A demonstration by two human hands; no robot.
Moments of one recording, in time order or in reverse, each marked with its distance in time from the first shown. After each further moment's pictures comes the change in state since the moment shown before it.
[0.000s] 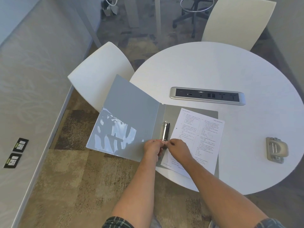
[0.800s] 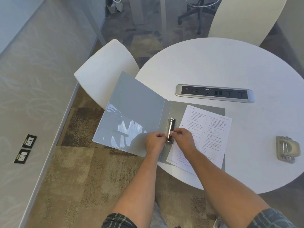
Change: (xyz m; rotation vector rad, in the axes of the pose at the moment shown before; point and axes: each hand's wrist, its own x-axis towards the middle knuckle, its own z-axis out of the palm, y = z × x) left_hand 0.001 0.008 -0.015 0.319 0.056 0.406; right_hand 0.016 -0.014 -0.003 0.403 0.146 0.106
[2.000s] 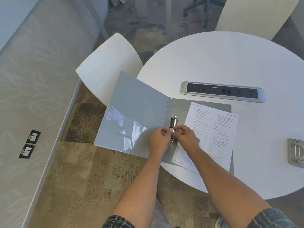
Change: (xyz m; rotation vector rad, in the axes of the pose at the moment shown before) left_hand 0.006 0.005 0.001 0.097 0.032 0.142; right_hand 0.004 -0.013 0.004 -0.079 -0.057 -0.010
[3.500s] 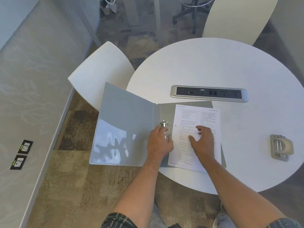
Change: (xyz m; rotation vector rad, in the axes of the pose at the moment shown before) left_hand -0.019 0.014 0.015 0.497 -0.007 0.452; right_hand -0.009 0.048 -0.070 -0.266 0.384 -0.214
